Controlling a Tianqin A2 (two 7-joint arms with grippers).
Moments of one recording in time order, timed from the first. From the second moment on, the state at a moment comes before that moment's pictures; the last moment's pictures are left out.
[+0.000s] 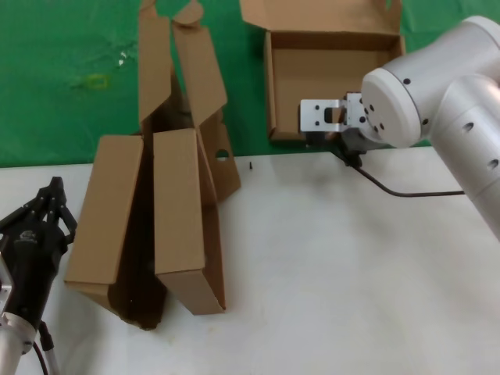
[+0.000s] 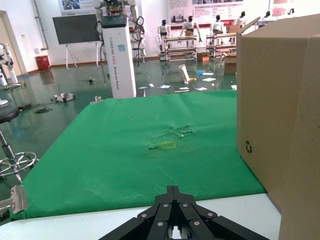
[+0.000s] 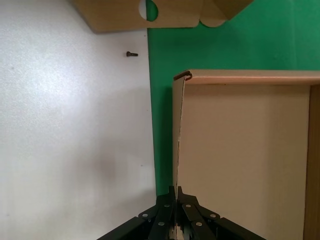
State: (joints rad) left arm 0.00 -0.30 1.60 -1.60 -1.80 0.00 0.00; right arm 1.08 0.20 -2.19 1.11 0.37 -1.22 0.50
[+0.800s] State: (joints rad) left arm 0.00 -0.30 1.60 -1.60 -1.80 0.00 0.00; right arm 1.08 0.20 -2.21 1.06 0.39 -1.19 0.51
